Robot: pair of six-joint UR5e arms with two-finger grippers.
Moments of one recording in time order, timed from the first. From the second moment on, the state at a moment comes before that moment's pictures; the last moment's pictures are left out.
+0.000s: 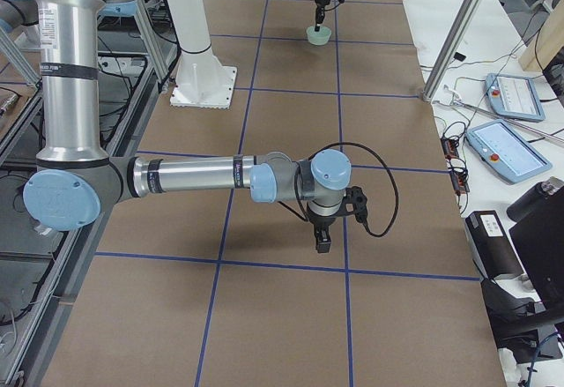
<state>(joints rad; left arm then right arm) -0.88 -1.92 -1.57 -2.09 -2.43 -1.17 1.48 -1.60 1.69 -1.55 2.35 -0.02</state>
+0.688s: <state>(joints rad) -0.69 -2.34 -1.27 -2.09 -2.28 -1.42 1.48 -1.61 1.69 -1.54 2.36 -0.02</state>
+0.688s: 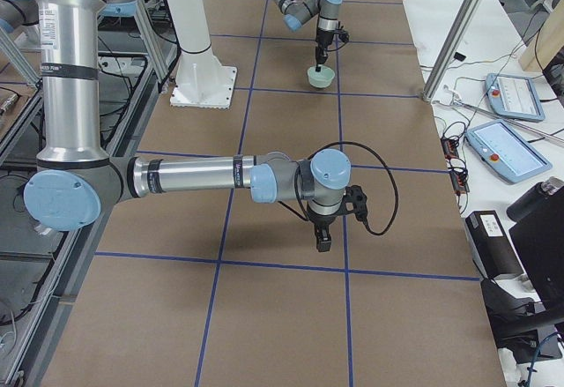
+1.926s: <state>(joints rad) -0.65 -2.37 -1.23 -2.09 -2.24 -1.42 1.48 -1.61 1.69 -1.52 2.36 -0.01</state>
